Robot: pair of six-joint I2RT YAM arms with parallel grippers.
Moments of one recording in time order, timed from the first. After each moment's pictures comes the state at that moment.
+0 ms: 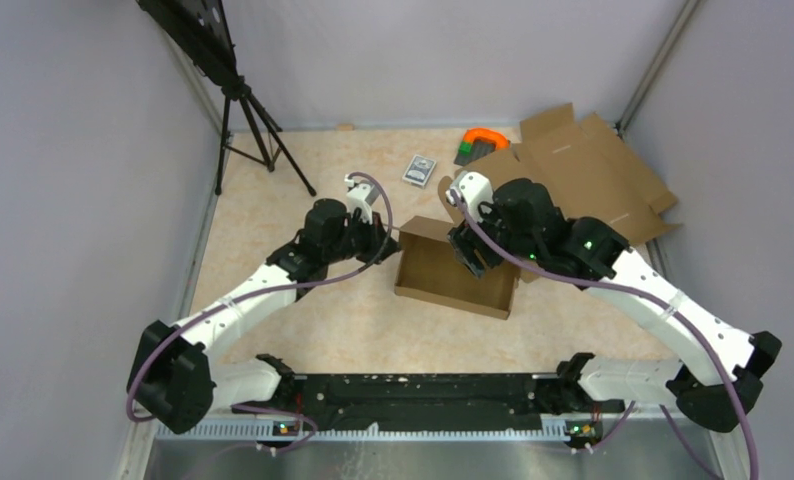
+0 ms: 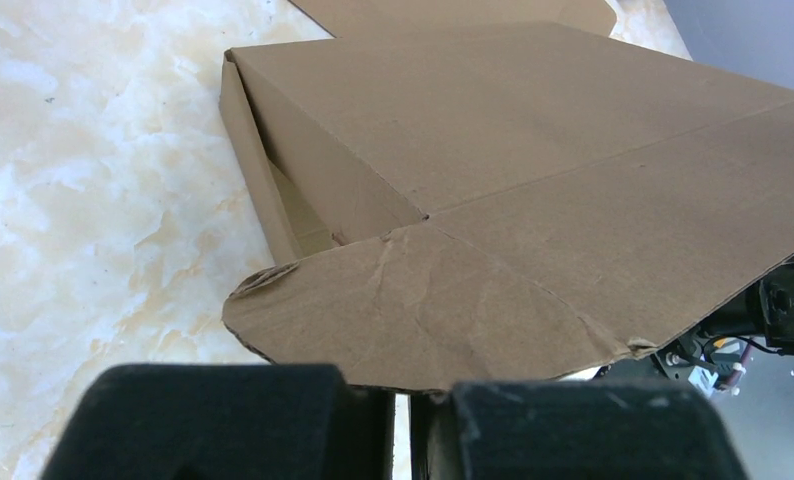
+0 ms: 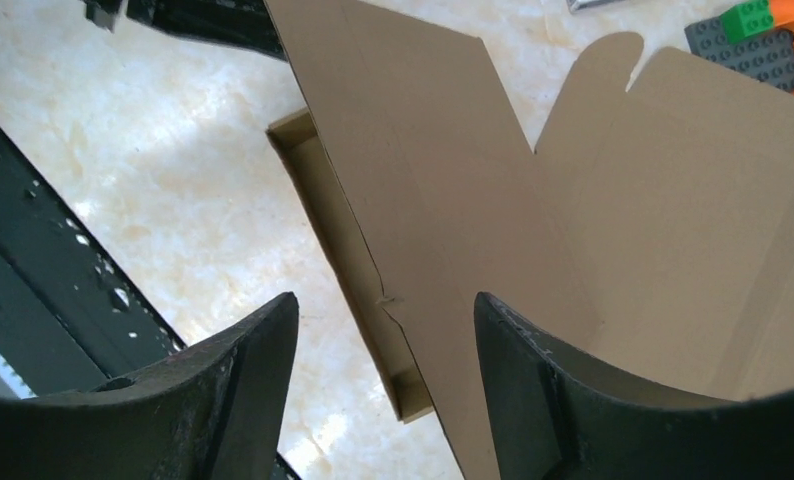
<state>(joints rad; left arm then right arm) -0.56 1.20 0.78 -0.03 0.32 -0.39 0.85 1.13 1.33 -0.84 0.04 -0.09</state>
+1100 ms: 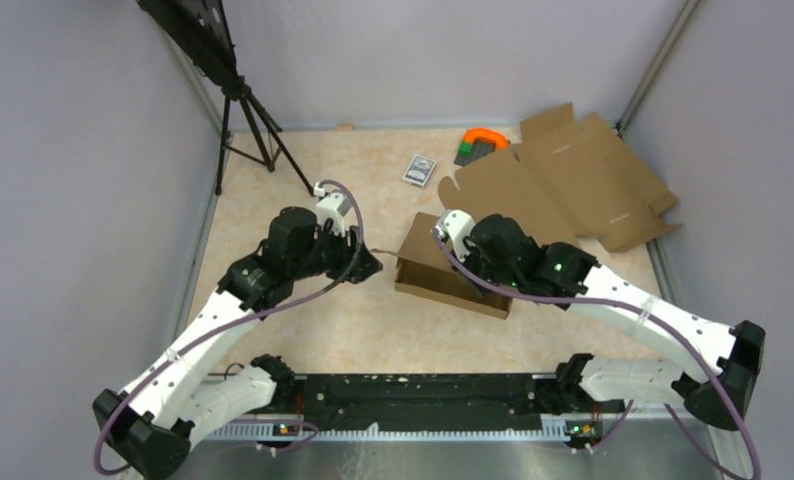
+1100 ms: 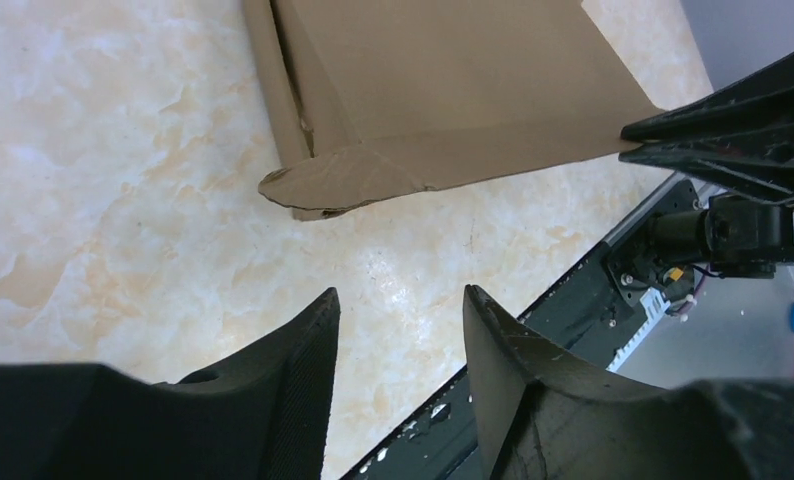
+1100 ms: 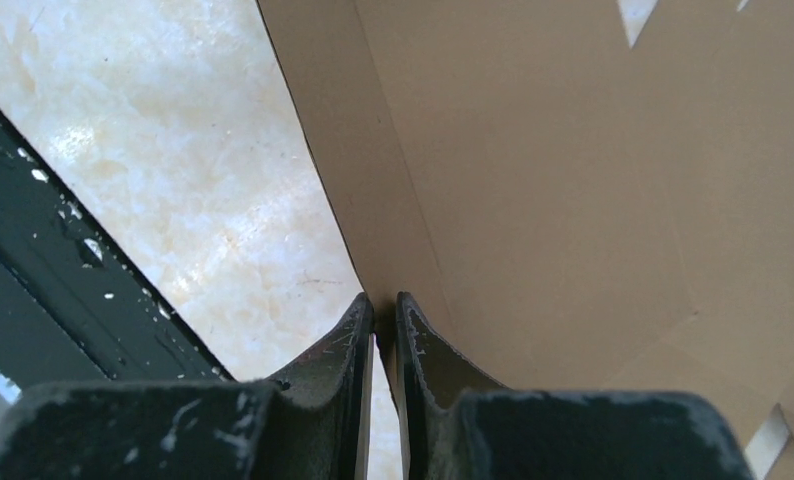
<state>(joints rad) -0.56 0.93 0.90 -0.53 0.30 -0.40 0.95 1.11 1.08 -0.74 0.11 -0.06</state>
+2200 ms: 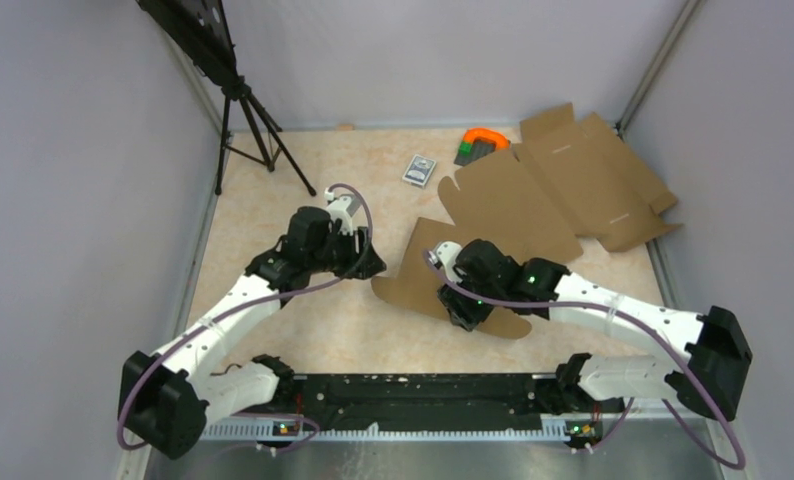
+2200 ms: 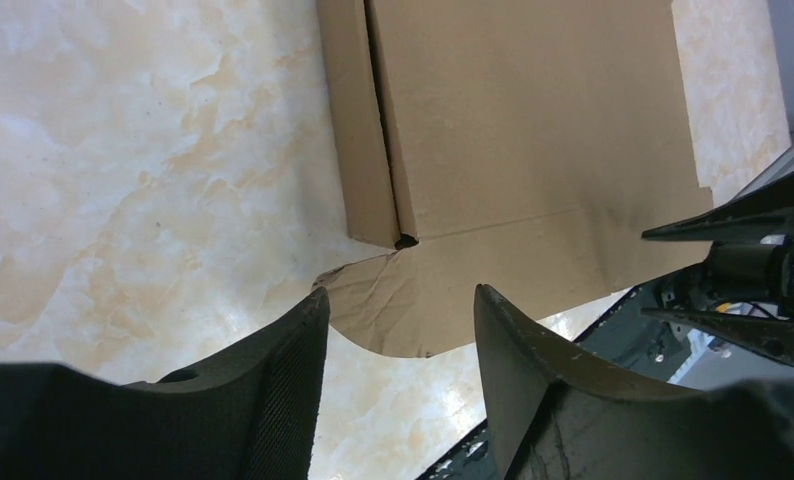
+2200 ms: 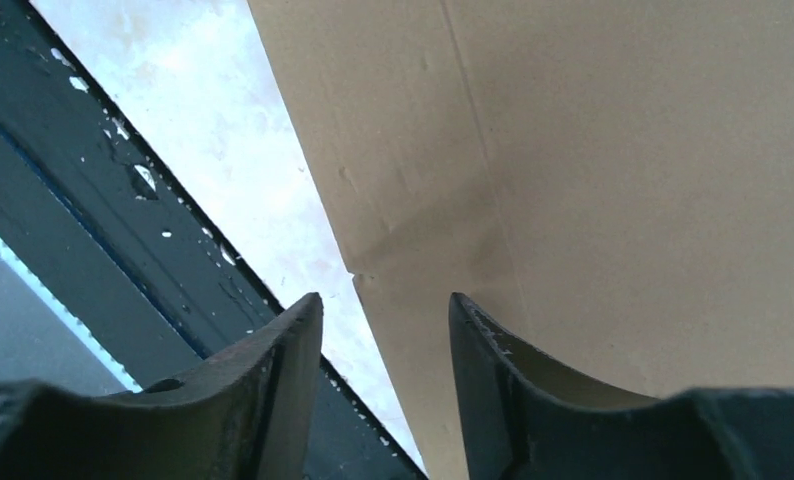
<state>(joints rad) -0.49 1.07 0.77 -0.34 0.32 -0.41 0.97 1.16 0.86 -0.66 -0.06 0.08</state>
